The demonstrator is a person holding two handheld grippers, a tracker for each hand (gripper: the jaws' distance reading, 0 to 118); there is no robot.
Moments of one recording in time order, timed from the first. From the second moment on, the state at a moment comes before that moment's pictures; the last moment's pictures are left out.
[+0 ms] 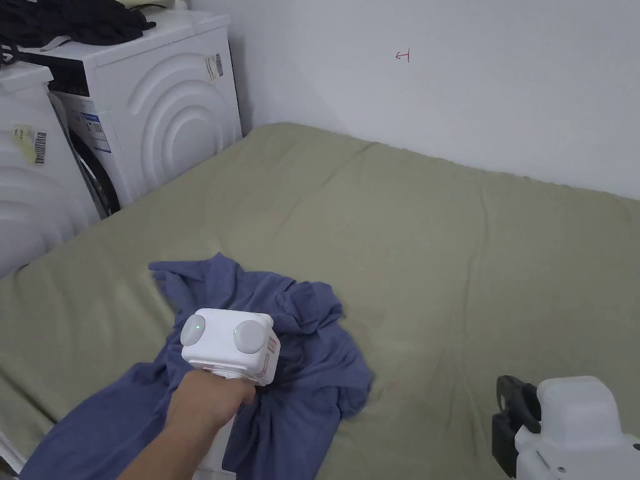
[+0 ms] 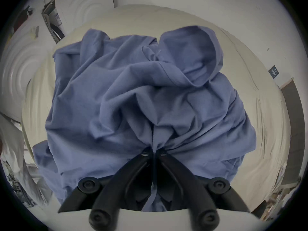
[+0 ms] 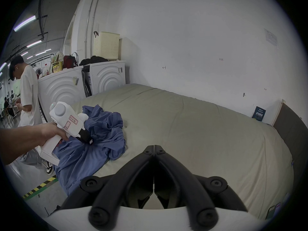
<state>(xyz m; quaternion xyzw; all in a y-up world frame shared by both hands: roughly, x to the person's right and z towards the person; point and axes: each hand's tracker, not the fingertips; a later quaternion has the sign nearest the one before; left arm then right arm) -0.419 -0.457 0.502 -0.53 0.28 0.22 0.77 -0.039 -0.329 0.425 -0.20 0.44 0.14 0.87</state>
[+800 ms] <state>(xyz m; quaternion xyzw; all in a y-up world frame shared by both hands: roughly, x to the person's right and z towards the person) -0.259 -0.393 0.368 -0.42 0.11 0.24 0.87 0.105 -0.298 0.402 -0.18 0.35 0.11 0.91</state>
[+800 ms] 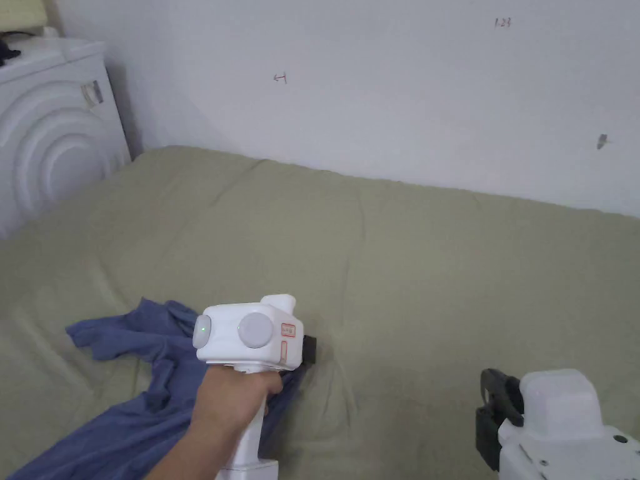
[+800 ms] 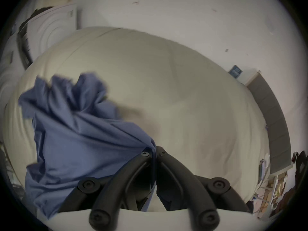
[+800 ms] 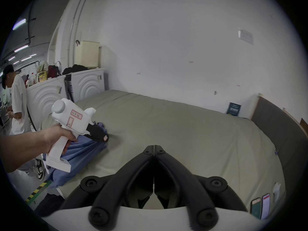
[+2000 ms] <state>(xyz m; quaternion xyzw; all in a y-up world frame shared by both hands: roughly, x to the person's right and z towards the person) 0.051 -0.393 0.250 -0.38 -0.07 0.17 0.91 0.308 -0.306 0.362 -0.21 0.19 0.07 0.96</state>
